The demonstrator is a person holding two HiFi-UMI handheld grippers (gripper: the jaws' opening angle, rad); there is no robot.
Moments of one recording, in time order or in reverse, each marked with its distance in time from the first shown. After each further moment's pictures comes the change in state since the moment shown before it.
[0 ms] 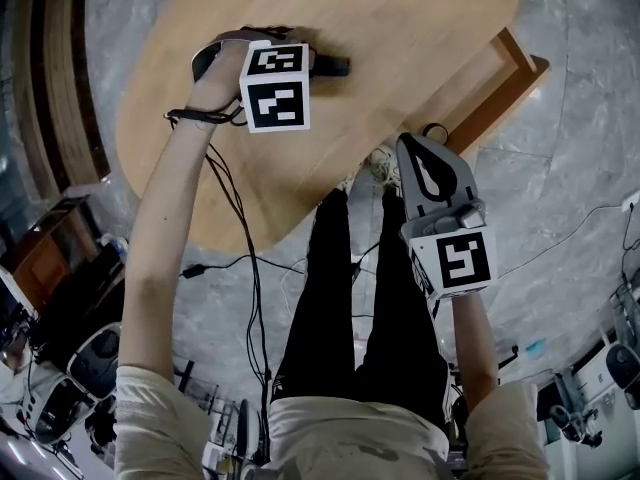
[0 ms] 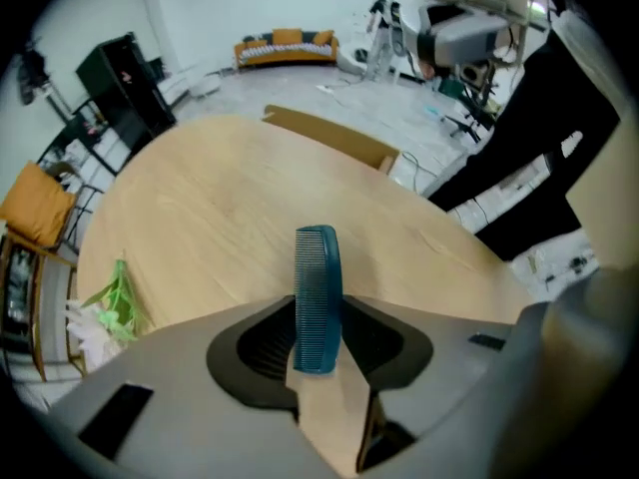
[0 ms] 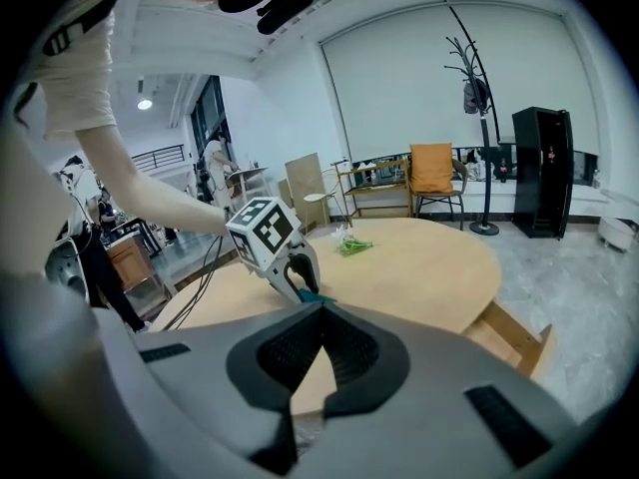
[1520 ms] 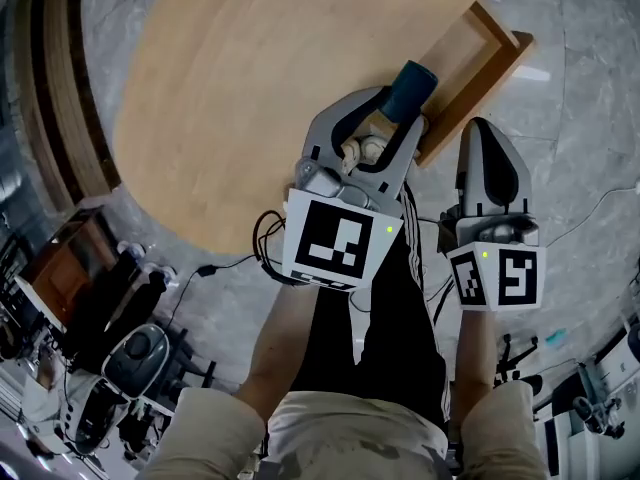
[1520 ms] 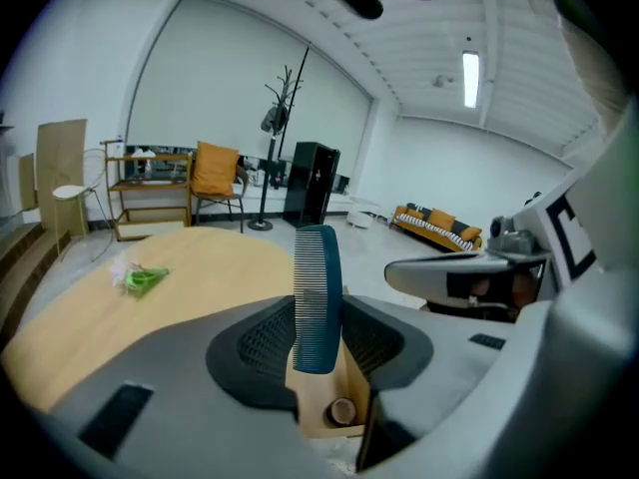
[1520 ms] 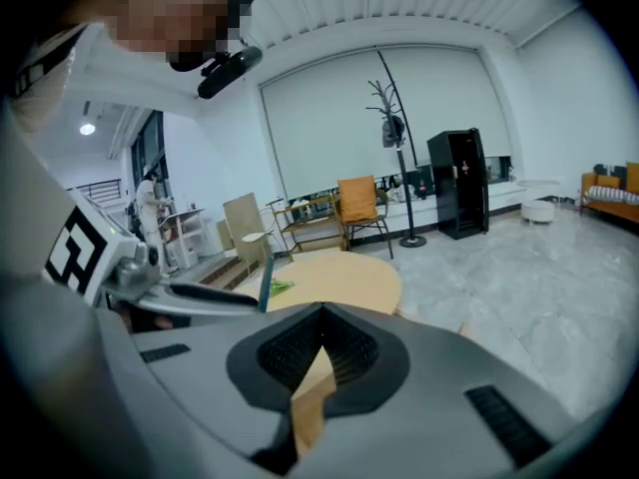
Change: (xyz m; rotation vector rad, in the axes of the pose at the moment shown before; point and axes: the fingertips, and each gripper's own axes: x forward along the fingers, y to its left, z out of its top) left arm -0.127 -0.009 0.204 -0.949 -0.829 0.435; right arm -0.088 -0.121 0.023 0.226 -0.188 -0.307
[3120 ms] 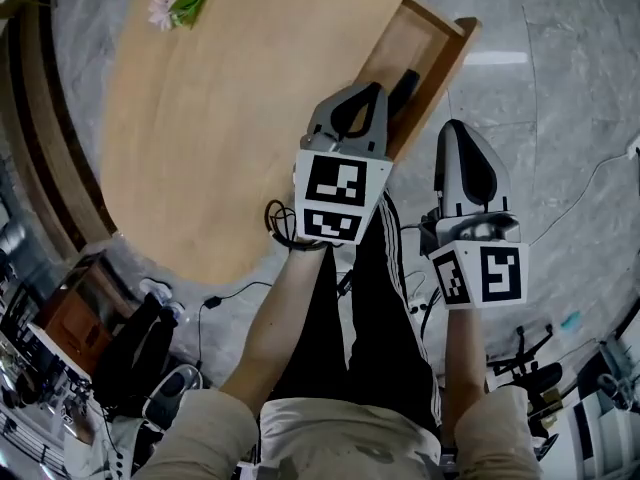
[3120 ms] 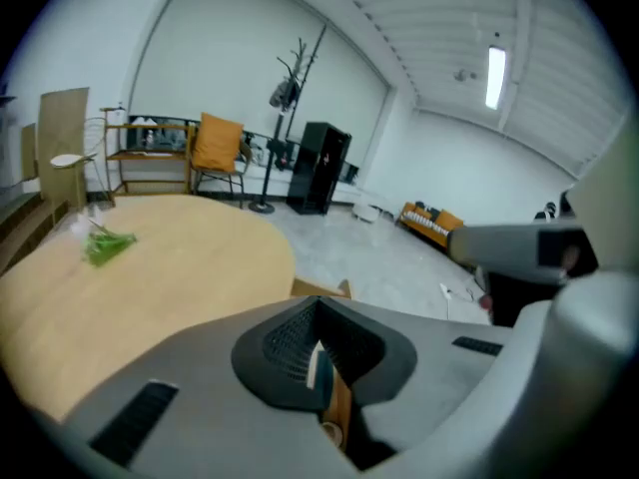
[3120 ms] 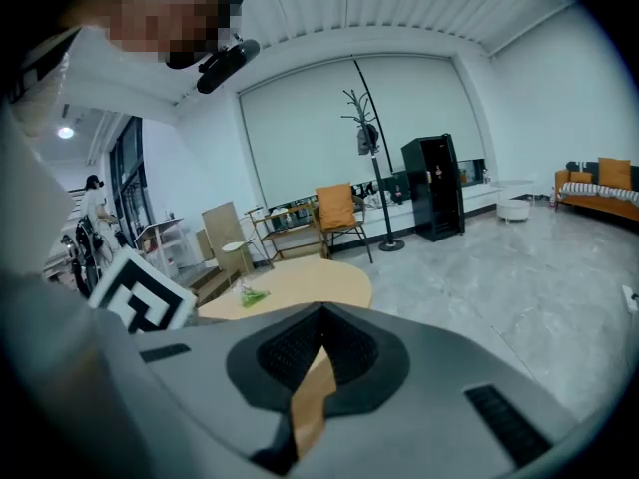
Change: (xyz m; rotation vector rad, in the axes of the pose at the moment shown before) left arm 0.099 -0.028 -0.022 -0.093 0.067 -0.010; right arm -0.022 -0.063 0.001 0.069 -0.032 -0.106
